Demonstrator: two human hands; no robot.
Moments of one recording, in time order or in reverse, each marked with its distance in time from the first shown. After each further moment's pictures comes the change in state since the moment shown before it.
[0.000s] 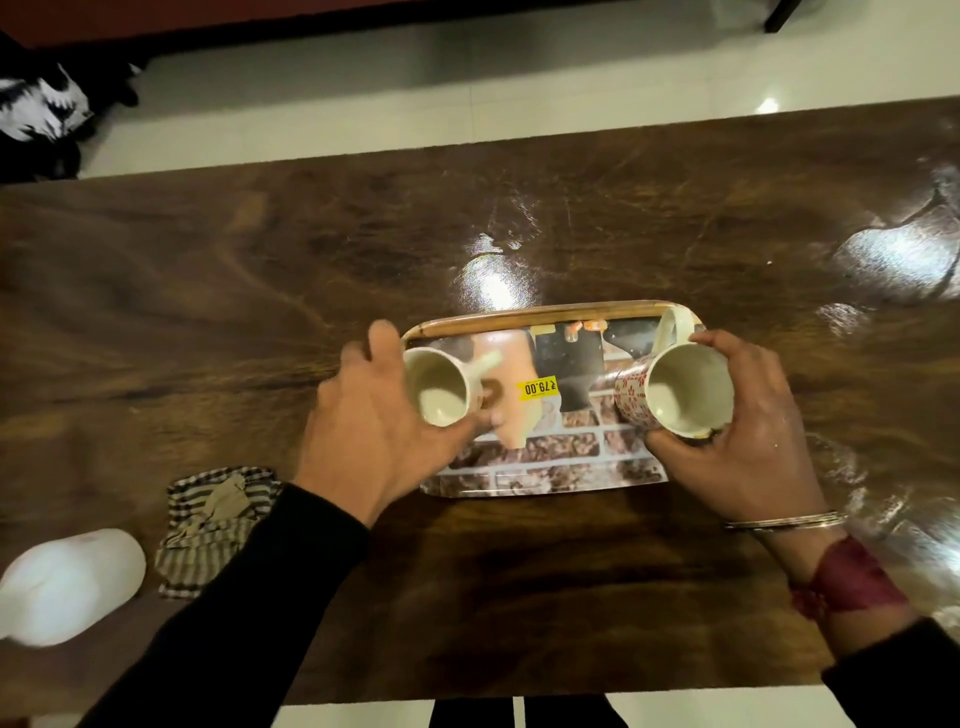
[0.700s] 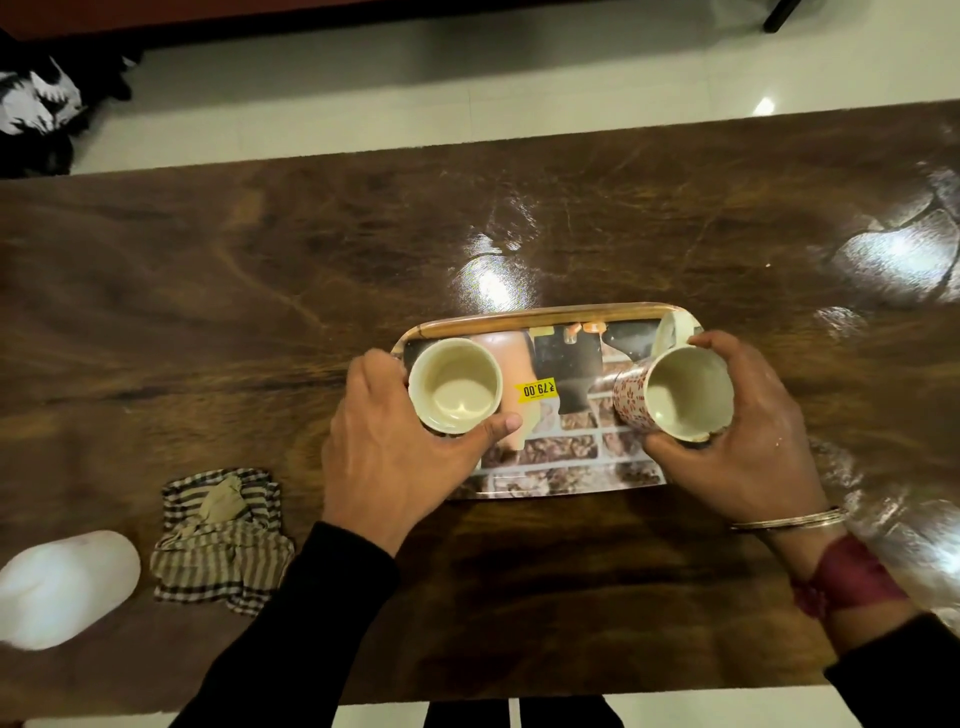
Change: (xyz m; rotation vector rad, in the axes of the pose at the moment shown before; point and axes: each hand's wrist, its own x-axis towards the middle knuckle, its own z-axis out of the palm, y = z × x) left_hand -0.015 0.007 0.026 -0.271 0.126 -0.112; right_hand 0.004 -0.005 -0.002 -0.014 0.007 -0.007
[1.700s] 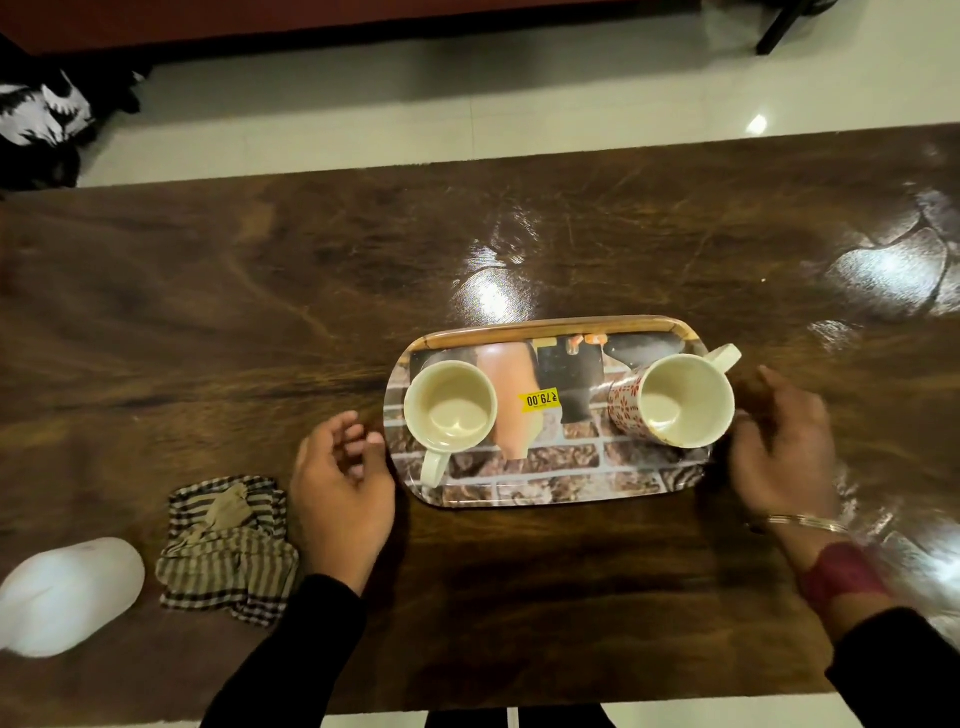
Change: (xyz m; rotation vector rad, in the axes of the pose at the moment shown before) left_hand -0.011 -0.073 0.036 -0.511 0.231 -0.327; right_hand -0.010 0.071 0.007 0.010 0.226 0.293
